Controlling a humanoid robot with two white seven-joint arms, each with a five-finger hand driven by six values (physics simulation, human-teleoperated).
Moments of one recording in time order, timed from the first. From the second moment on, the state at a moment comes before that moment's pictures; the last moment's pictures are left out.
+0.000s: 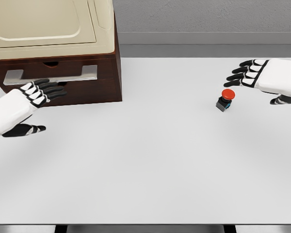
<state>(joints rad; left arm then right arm) 0.07 0.90 -0.04 -1.80 -0.43 -0.61 -0.05 -0.53 -1.12 0.36 -1.77 0.25 -0.61 0.61</state>
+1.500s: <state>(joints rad) -0.34 0.95 -0.47 -1.76 -0.14 -0.52 -0.06 -0.76 -0.93 0.57 -1.51 0.37 -0.61 0.61</state>
